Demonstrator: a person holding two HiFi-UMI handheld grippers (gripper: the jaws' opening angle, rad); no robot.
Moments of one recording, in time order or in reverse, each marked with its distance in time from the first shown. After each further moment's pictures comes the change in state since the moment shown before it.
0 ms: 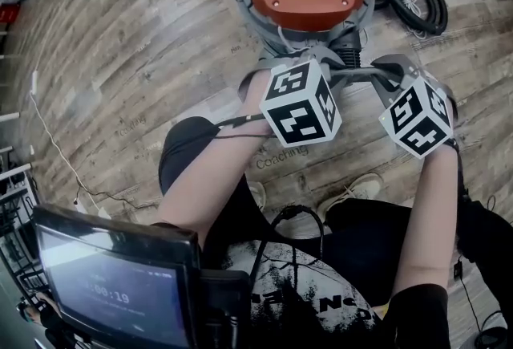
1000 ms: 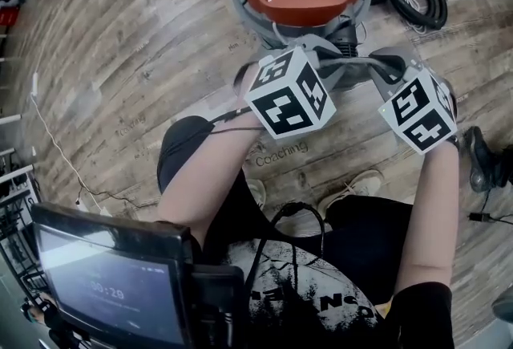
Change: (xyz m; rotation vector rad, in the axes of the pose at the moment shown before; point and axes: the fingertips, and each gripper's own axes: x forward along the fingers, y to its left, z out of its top) left arm -0.003 0.012 0.009 -0.050 -0.067 0.018; right arm -0.007 -0.009 0.006 0.098 -0.058 -0.014
